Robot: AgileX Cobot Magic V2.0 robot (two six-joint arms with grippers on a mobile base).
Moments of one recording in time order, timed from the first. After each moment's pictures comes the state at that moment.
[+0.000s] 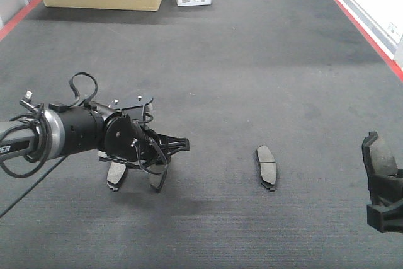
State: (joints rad) left arm -0.48 1.94 -1.26 0.00 0.42 -0.53; right arm 0.29 0.72 -0.61 -0.15 0.60 0.20
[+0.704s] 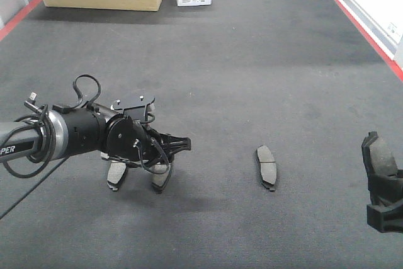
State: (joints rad) left arm -0.48 1.95 -1.26 0.00 0.39 -0.53; right arm 0.29 0.72 -0.61 -0.15 0.60 0.20
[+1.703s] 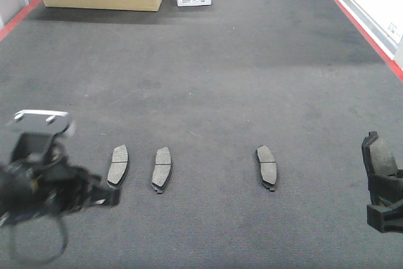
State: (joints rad) left arm -0.52 1.19 -0.69 0.21 0.42 -0.53; right arm 0.29 0.72 -0.61 -0.15 0.60 0.20
